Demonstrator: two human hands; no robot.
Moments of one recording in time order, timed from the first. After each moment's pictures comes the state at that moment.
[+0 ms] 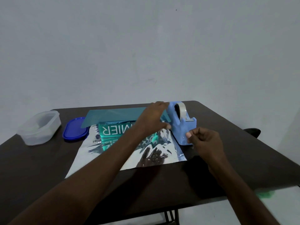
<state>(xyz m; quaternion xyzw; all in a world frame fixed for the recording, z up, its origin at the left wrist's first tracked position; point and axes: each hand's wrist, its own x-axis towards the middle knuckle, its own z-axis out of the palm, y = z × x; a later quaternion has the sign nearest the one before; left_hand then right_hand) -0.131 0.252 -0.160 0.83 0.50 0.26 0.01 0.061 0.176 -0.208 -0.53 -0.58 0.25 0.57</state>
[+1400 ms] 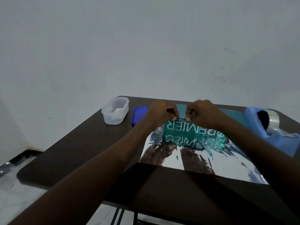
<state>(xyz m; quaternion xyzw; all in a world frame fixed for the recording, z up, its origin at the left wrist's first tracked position) -0.328 0.230 -0.170 0.74 0.56 0.36 0.04 -0.137 0.269 -0.139 -0.37 -0.91 0.00 0.18</state>
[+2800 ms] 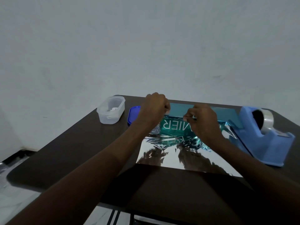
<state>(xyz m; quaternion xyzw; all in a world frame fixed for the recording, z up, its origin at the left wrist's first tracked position) -0.321 0.222 -0.154 0.71 0.62 0.30 -0.11 -0.133 0.272 -0.191 -0.38 -0.83 -0.03 0.41</state>
